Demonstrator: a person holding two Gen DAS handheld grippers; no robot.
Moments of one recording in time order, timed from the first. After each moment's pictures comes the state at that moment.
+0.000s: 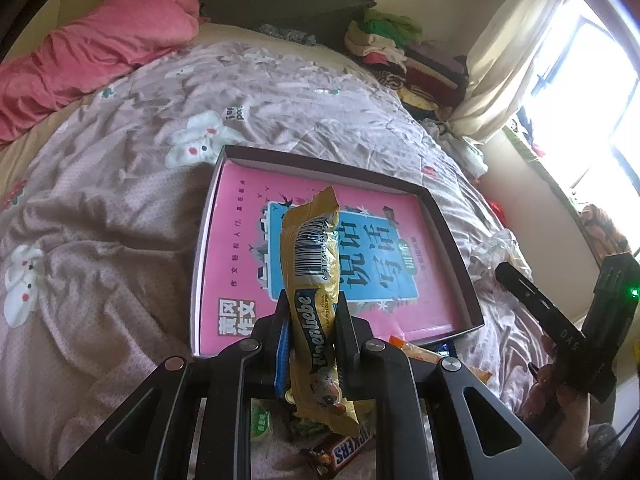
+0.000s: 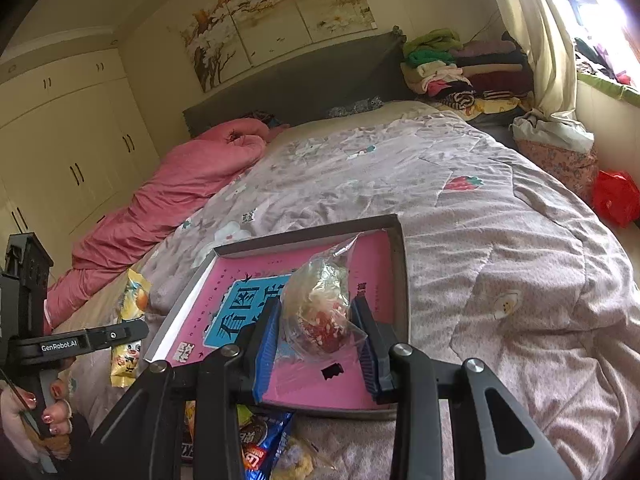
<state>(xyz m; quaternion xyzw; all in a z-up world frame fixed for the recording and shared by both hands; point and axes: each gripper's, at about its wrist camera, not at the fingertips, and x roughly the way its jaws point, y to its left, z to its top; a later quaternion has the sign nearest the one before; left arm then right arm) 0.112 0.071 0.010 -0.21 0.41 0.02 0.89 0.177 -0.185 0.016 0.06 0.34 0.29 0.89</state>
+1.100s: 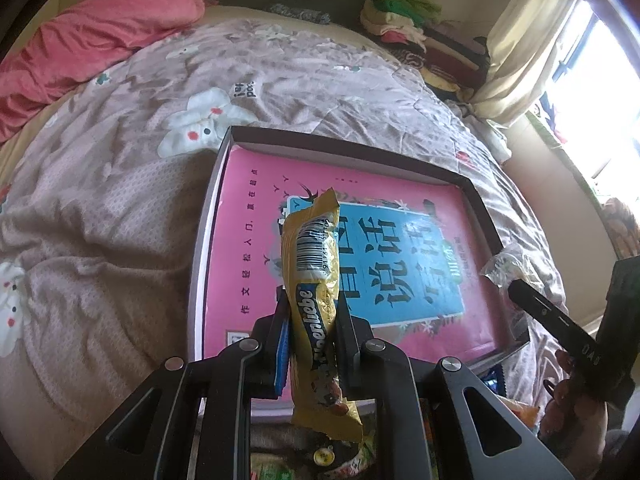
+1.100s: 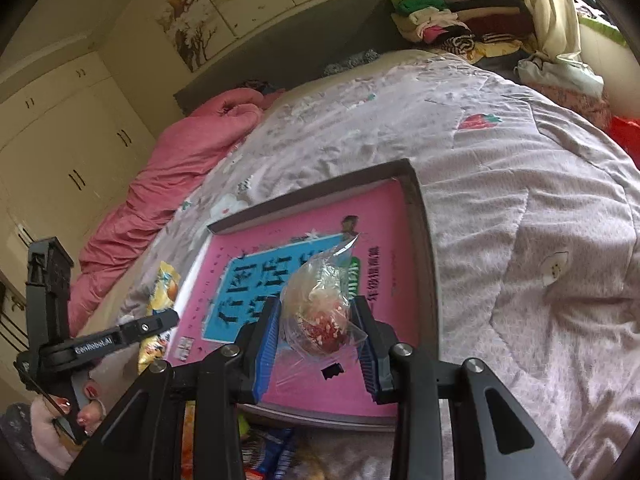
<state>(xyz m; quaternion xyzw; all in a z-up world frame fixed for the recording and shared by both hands) 0.160 0.080 -0.024 -0.19 0.44 0.04 0.87 0.216 -0.172 -0.022 0.10 0.42 0.30 0.85</state>
